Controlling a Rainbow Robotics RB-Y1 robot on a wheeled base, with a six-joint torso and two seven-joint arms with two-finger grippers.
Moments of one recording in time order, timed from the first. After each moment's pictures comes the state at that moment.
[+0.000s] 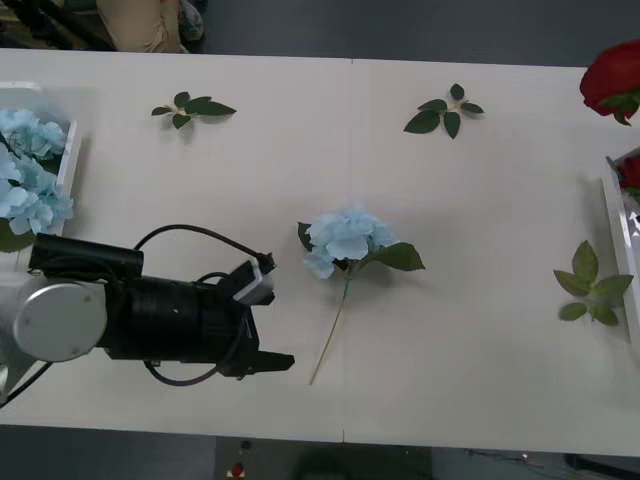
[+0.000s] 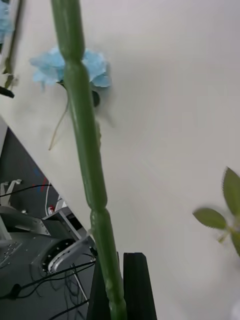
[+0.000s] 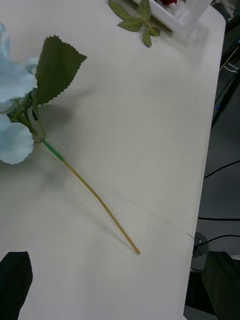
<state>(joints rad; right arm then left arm) -0.29 -1.03 -0.35 -1.06 -1.68 1.83 2.39 -0.16 0.77 -0.50 -1.94 1.37 0.91 -2.32</state>
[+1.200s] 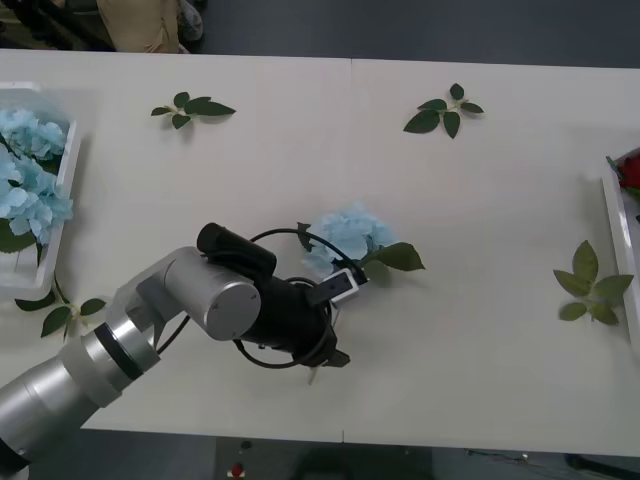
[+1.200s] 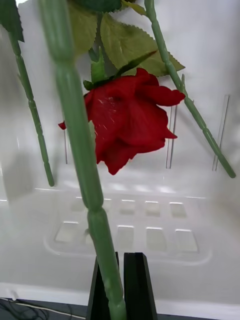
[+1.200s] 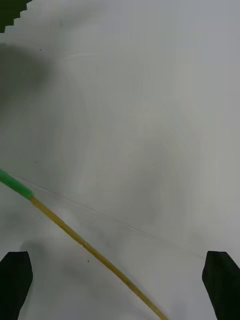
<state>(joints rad) -0.09 -1.09 -0.37 -0.98 -1.23 1.38 2.19 -0.45 0.43 -0.73 -1.55 0.95 1.01 -2.10</state>
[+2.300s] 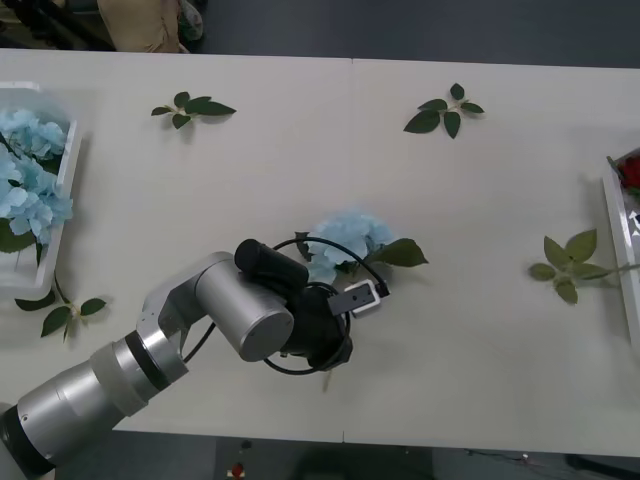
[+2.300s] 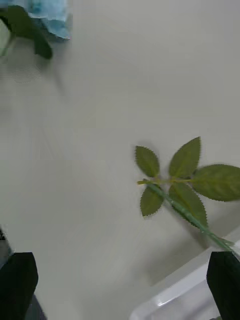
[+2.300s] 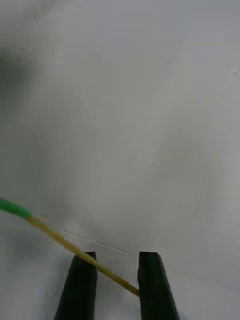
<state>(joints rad) -0.15 -1.09 -0.20 -1.25 -1.70 1.50 2.72 -0.46 0.37 -0.79 -1.56 0.73 1.01 -2.01</state>
